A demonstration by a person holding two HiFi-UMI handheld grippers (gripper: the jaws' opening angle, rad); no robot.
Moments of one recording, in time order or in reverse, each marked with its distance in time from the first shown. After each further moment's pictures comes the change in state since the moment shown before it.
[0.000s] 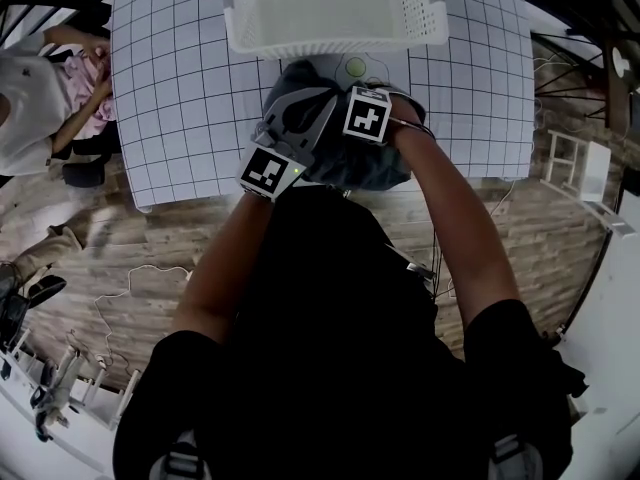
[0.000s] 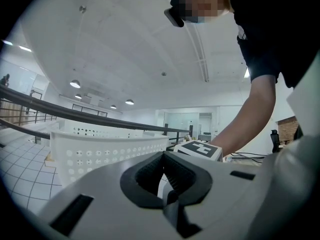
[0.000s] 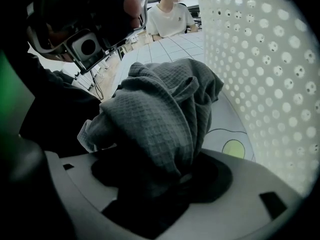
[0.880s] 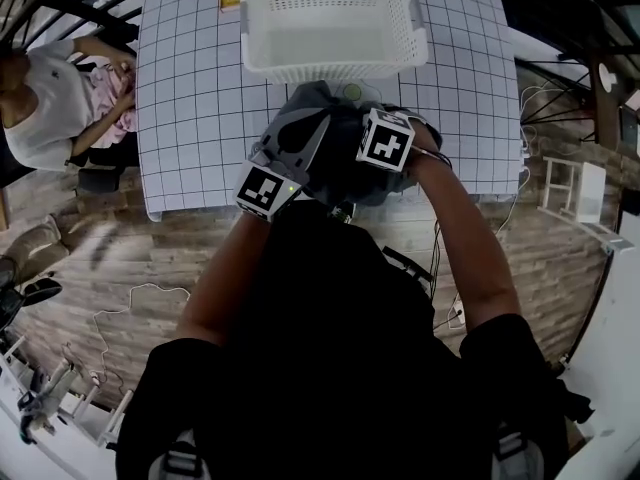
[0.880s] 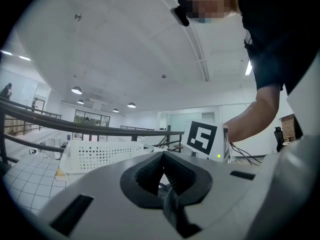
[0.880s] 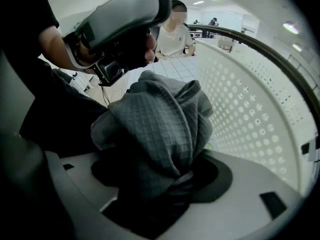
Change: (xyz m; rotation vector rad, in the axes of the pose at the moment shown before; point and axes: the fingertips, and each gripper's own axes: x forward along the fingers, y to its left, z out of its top) left arm -0.024 -0.019 0.061 0.037 -0.020 0.041; right arm -0.109 0.036 0.009 -0.017 -0.059 -0.100
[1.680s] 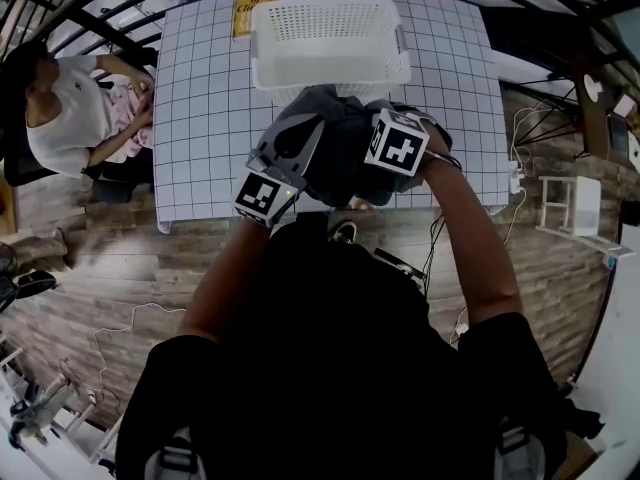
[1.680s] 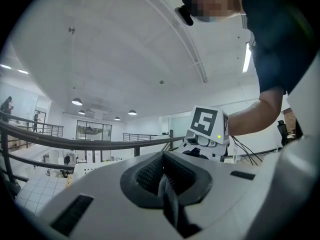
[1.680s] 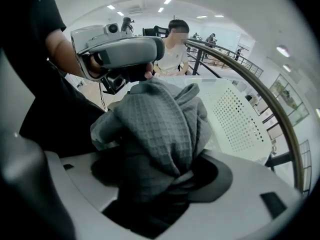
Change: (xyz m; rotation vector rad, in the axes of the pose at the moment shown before) left arm -0.012 -0.014 0.077 0.063 -0.056 0.039; right arm -0.110 0.001 0.023 -0.059 -0.059 -0.150
